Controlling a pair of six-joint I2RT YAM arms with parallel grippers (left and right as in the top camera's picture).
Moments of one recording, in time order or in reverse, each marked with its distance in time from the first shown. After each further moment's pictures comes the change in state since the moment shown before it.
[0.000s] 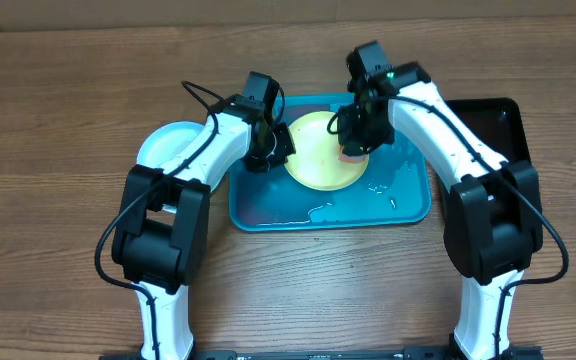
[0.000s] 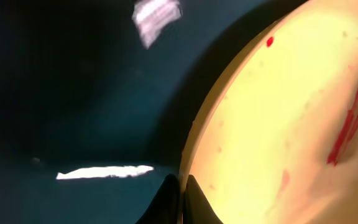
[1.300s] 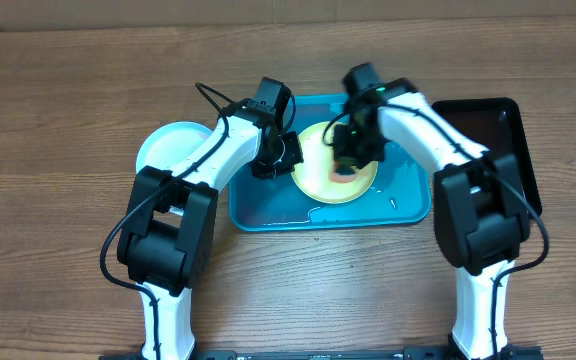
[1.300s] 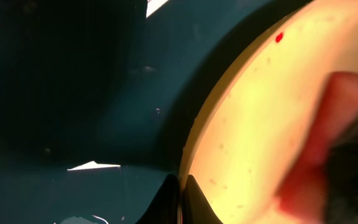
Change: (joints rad) left arm -0.036 0.000 0.000 -0.047 -0.005 0.027; right arm 0.033 0.073 -0.059 0.049 -0.111 0.009
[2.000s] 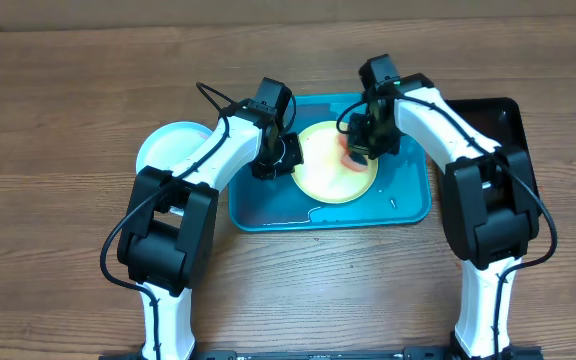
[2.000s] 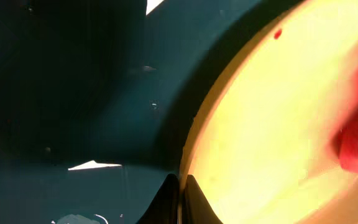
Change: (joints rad) left arm -0.001 0.000 0.000 -0.008 0.002 0.011; right arm -0.105 0.012 0.011 -0.008 0.073 0.071
